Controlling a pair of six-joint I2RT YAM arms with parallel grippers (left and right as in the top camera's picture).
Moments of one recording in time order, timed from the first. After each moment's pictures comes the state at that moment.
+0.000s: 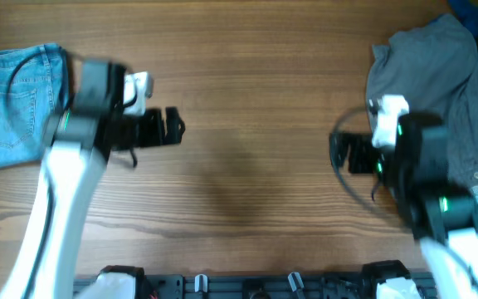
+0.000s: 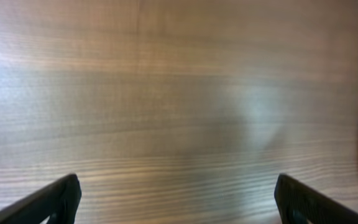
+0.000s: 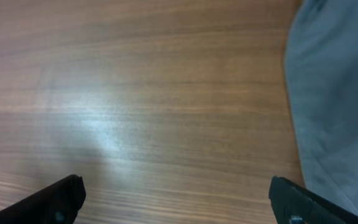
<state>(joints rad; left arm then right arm) -0.10 1.30 1.22 -1.02 0.25 -0.20 0.12 0.89 0.87 -0.76 -0.11 0.19</state>
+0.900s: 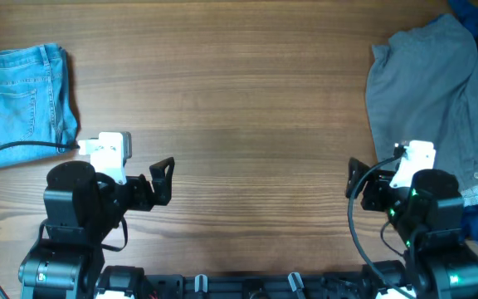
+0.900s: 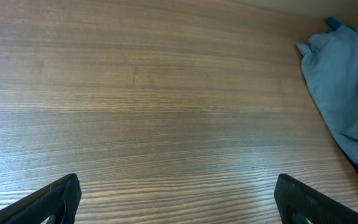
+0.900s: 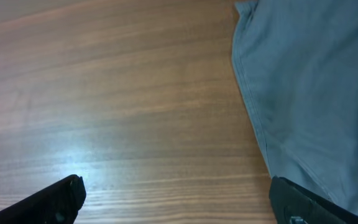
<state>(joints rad) -0.10 0.65 0.86 -0.85 0.22 -0.21 0.12 0.55 0.72 -0.83 0.02 0.25</state>
